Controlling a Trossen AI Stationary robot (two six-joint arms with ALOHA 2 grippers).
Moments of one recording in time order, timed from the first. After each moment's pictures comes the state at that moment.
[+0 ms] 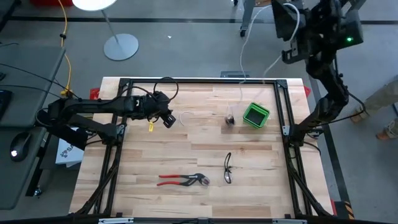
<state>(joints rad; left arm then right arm) 0.14 1.20 0.94 -0.67 -0.43 -0.45 -0.29 1.58 2.33 0.07 -0.32 0.08</state>
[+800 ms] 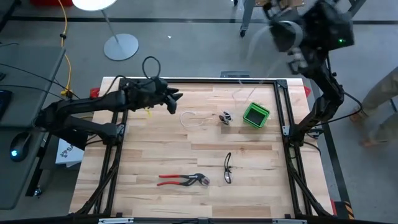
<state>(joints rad) 0.27 1.13 0.94 -0.22 -0.27 -0.34 -0.29 1.61 2.33 0.24 -0.61 0.34</state>
